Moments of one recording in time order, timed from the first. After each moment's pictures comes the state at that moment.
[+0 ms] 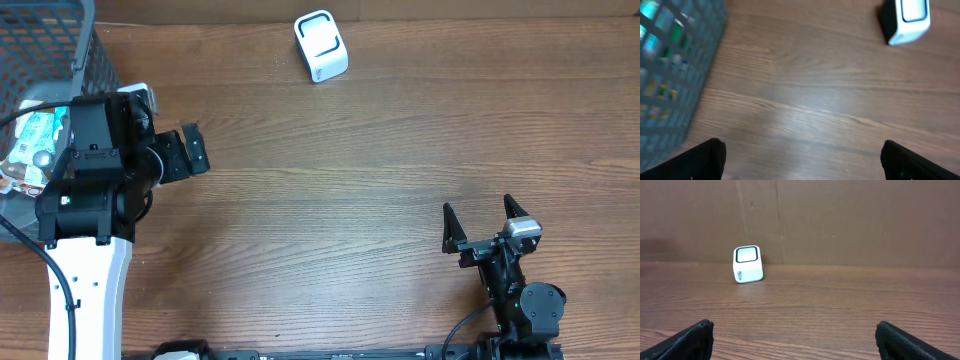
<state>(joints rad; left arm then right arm) 0.05 1.22 1.34 -0.98 0.01 -0.21 -0.01 0.01 0.02 -0.02 -0.17 0.04</state>
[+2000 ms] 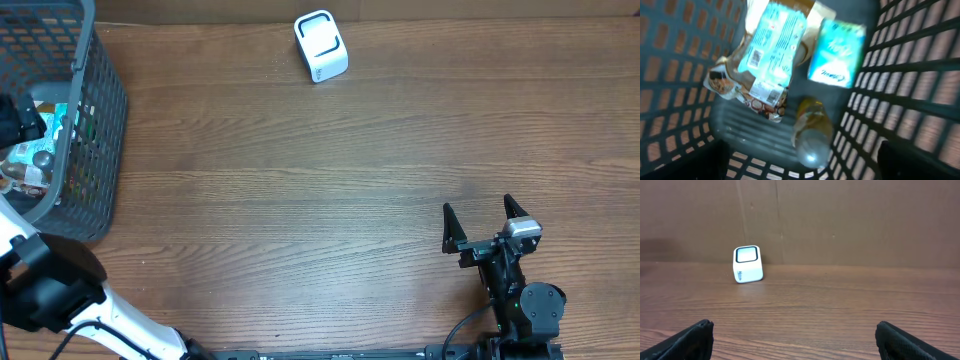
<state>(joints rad) 0.67 2.03 2.25 -1.43 0.11 0.31 -0.01 0.01 0.02 -0.02 -0.17 0.04</state>
